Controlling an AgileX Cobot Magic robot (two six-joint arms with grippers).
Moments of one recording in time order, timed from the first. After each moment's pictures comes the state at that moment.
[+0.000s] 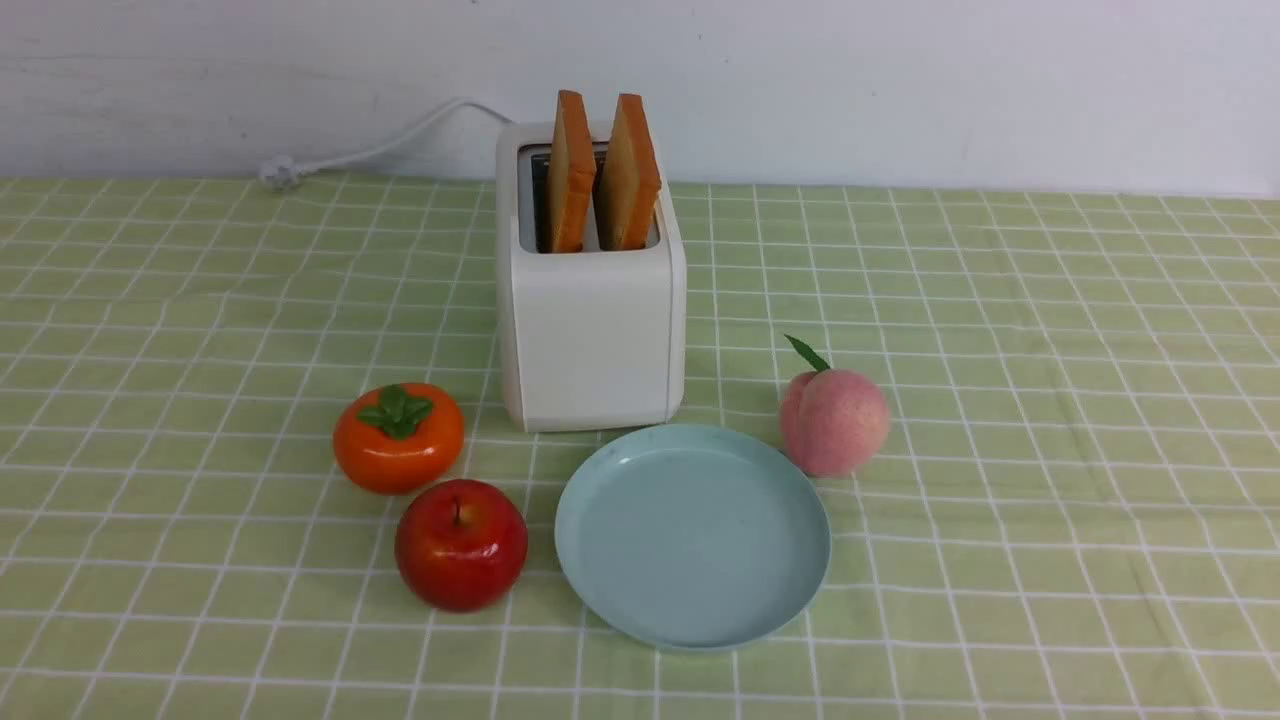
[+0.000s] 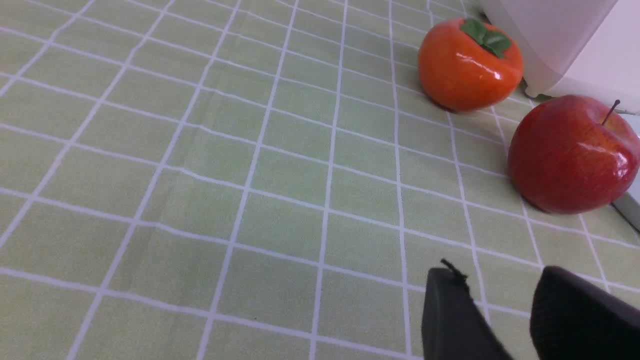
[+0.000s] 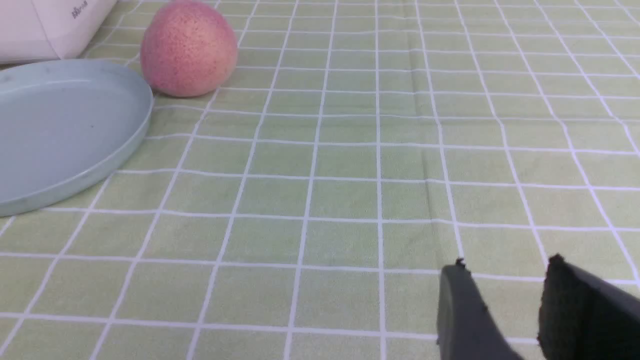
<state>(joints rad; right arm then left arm) 0.00 -0.01 0.02 0.12 0.39 -0.05 -0.02 -0.01 0.03 -0.13 0.39 -0.20</state>
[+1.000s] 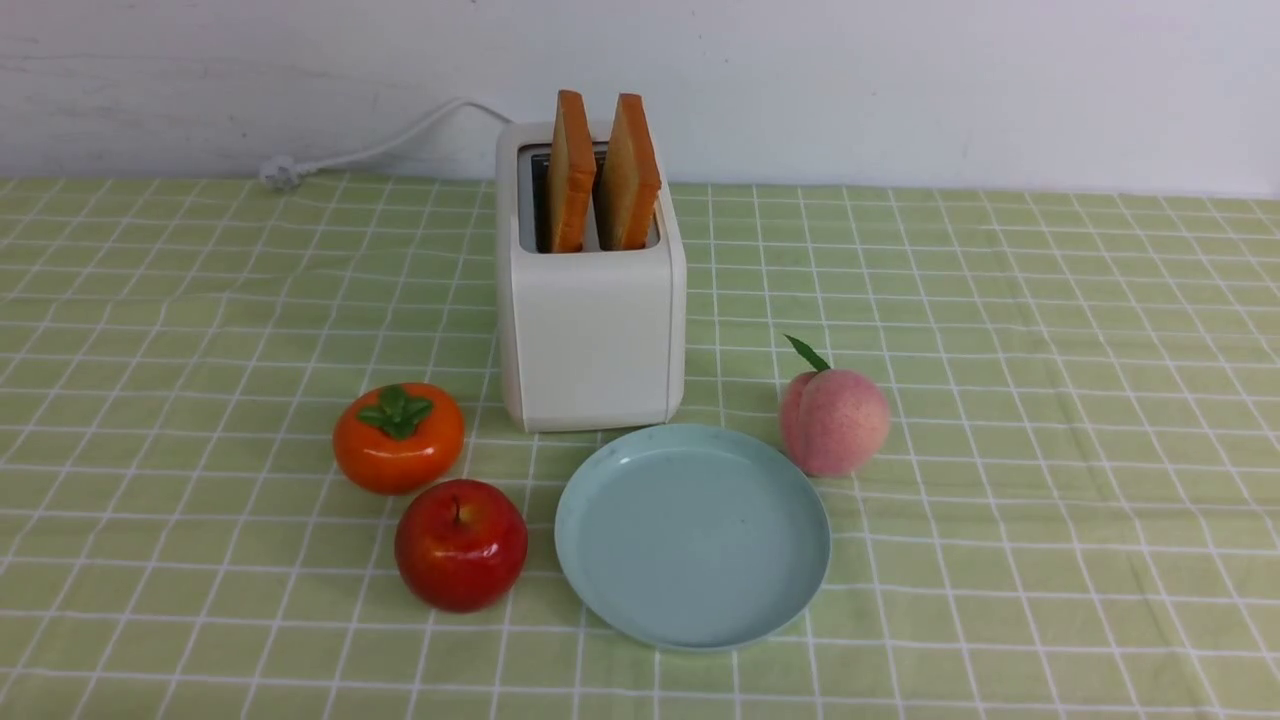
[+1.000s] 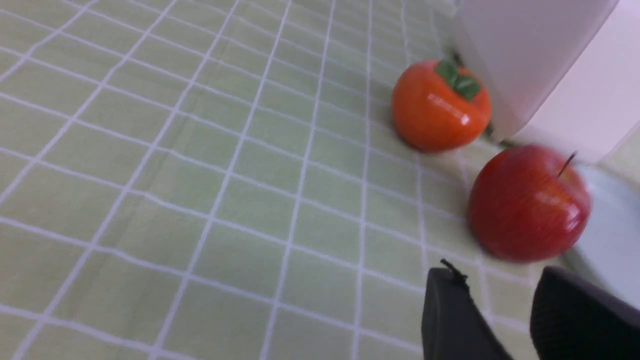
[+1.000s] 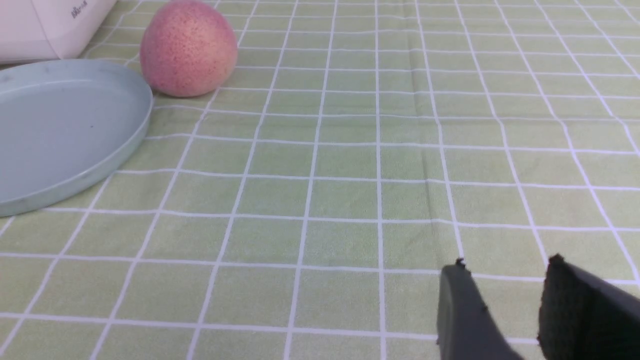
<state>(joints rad) 0.00 -0.01 0.02 0.12 0.39 -0.05 -0.02 -0.01 0.03 -0.27 0.28 -0.24</state>
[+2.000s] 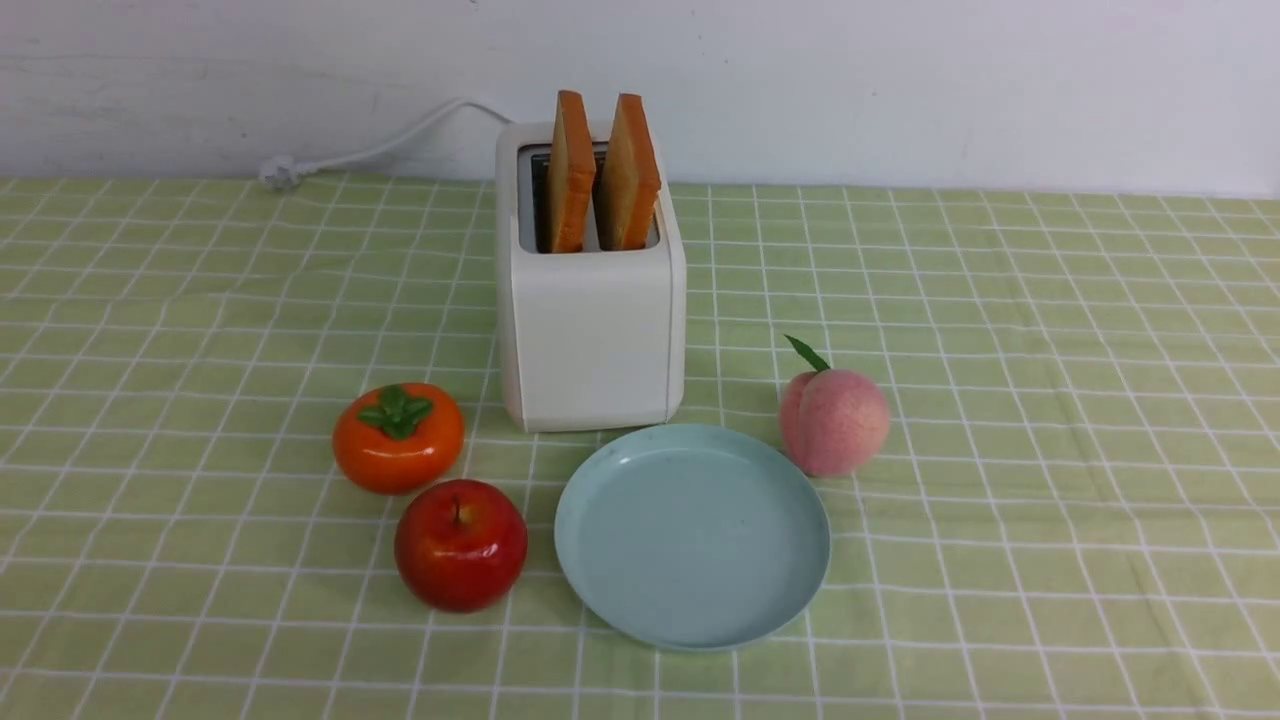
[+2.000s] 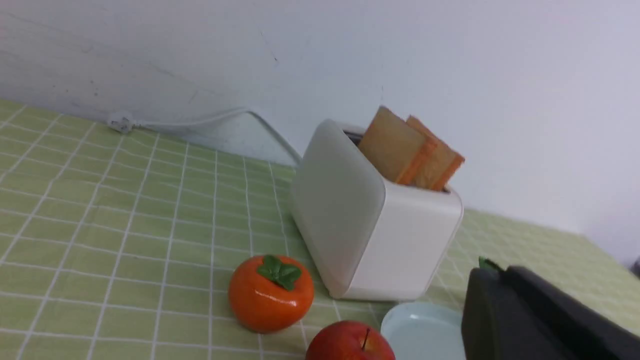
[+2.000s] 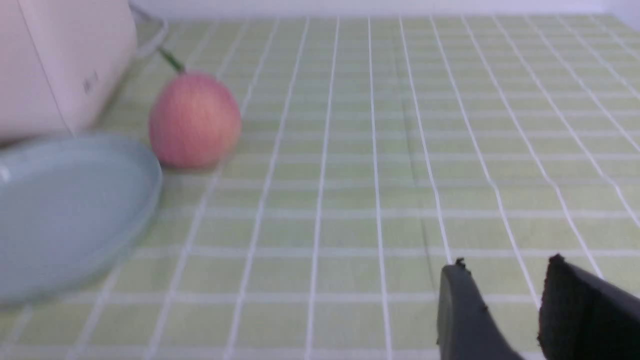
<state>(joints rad) 0.00 -0.01 0.03 0.17 0.22 -0.02 -0.02 0.11 -0.33 -0.61 0.36 0.24</state>
